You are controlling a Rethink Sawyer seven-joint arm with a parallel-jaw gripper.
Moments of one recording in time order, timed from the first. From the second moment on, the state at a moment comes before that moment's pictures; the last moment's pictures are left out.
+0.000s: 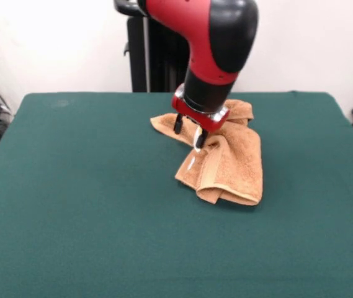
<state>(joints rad) 0.18 -0.28 -0.44 1.72 0.54 0.48 1.80</state>
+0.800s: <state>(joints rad) 0.09 -0.33 -0.35 1.74 0.48 0.48 1.80</state>
